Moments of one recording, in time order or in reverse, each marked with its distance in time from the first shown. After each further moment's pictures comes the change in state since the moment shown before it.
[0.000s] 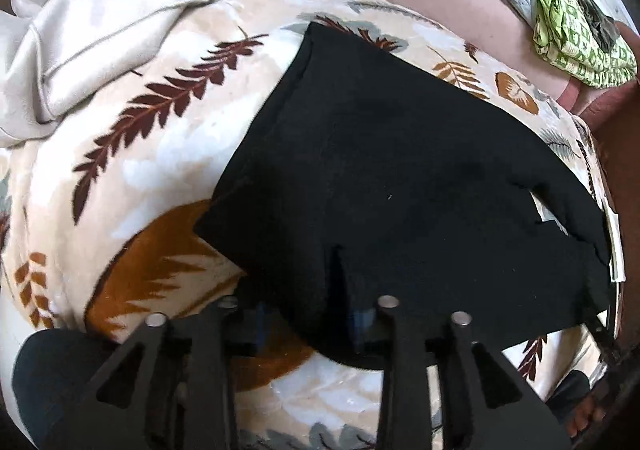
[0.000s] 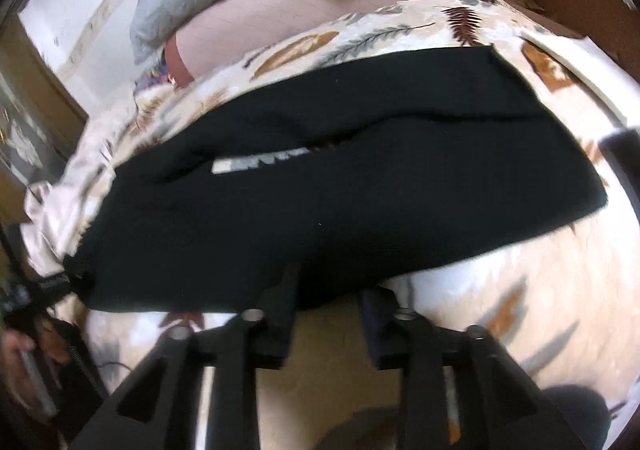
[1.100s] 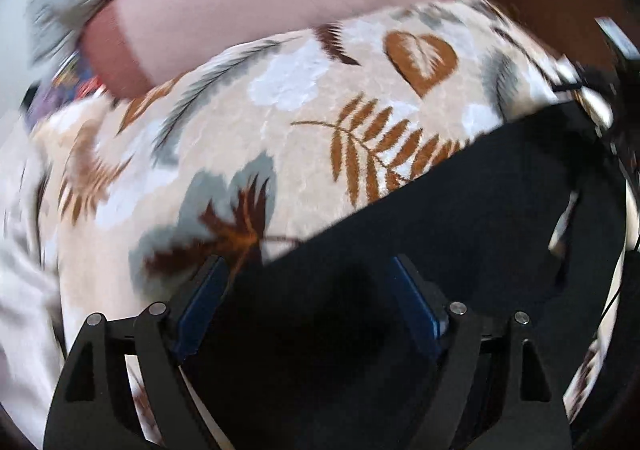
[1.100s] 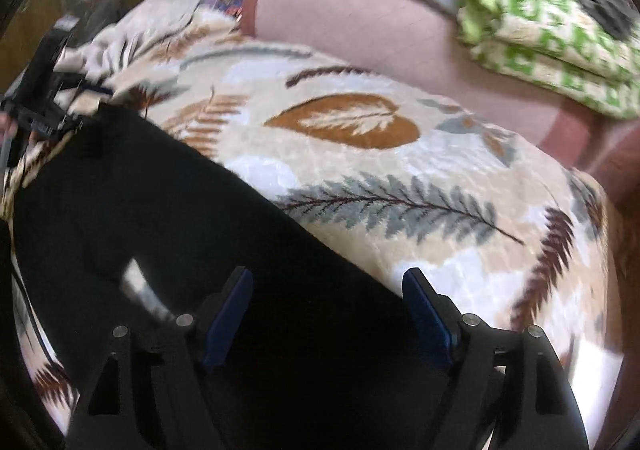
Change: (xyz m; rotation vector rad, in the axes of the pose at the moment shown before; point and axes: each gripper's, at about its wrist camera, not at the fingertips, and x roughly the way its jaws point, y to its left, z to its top) left arm 0.080 -0.112 0.175 0.828 0.001 -0.180; right arm 0.111 0.037 0.183 -0.726 0.143 0.007
